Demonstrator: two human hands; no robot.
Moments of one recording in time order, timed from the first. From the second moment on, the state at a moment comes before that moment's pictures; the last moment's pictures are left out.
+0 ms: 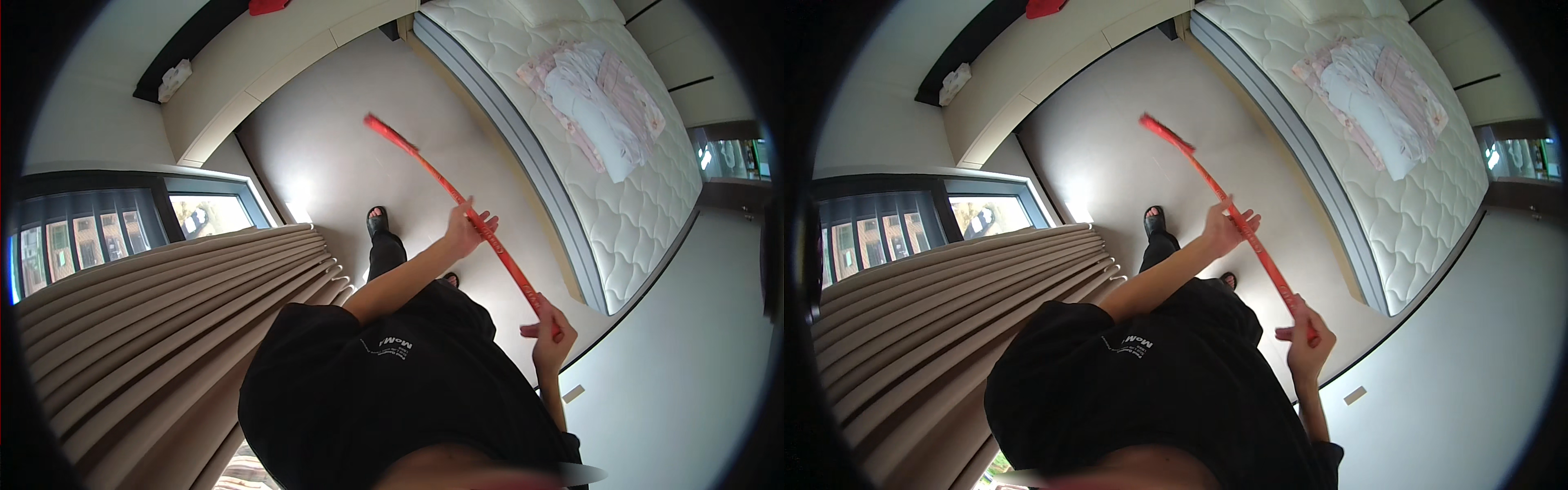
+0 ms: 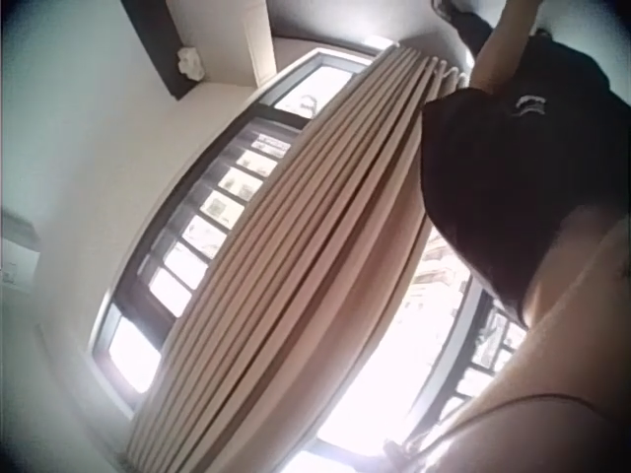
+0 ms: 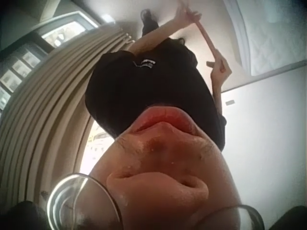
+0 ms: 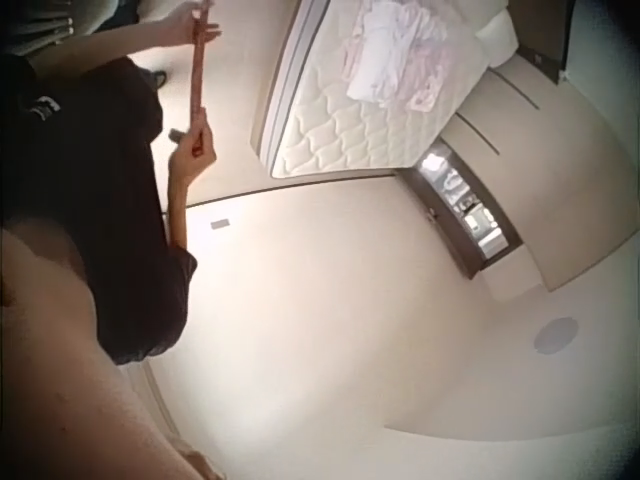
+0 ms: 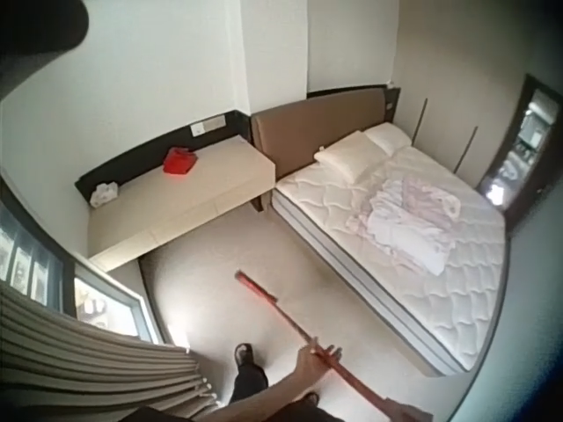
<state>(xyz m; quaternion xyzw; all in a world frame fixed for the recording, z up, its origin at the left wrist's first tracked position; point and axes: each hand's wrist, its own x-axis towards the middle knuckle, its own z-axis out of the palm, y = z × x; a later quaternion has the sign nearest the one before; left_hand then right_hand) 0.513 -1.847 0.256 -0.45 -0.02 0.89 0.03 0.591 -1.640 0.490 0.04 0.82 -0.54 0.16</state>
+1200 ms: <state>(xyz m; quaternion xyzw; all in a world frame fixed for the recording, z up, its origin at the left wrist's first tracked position) 0.929 -2.108 -0.032 -0.53 0.67 0.39 0.34 0.379 -1.991 0.040 0.13 0.85 -0.31 0.40</state>
